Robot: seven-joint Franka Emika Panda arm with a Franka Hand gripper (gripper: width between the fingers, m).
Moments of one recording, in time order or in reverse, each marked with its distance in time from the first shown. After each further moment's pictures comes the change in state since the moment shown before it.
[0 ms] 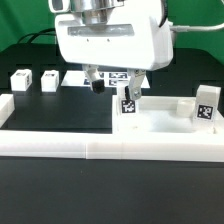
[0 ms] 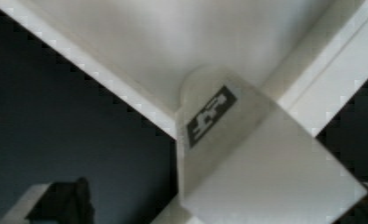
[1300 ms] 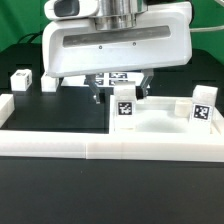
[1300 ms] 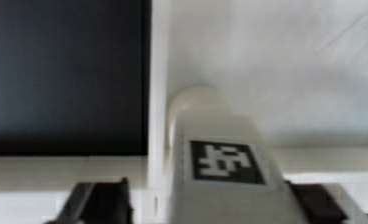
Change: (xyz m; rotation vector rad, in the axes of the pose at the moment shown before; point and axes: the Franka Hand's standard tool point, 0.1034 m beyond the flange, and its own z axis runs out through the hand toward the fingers) arm -0.005 -0.008 0.008 -0.043 -0.005 -0.806
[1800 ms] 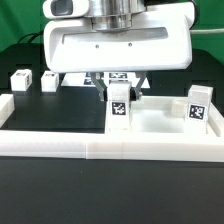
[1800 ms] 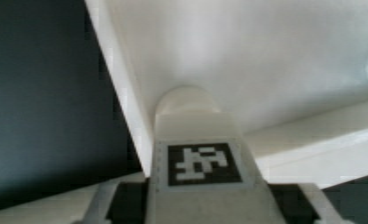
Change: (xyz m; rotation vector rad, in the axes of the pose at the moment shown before) arm 0.002 -0.002 -0.001 0.003 -0.005 0.430
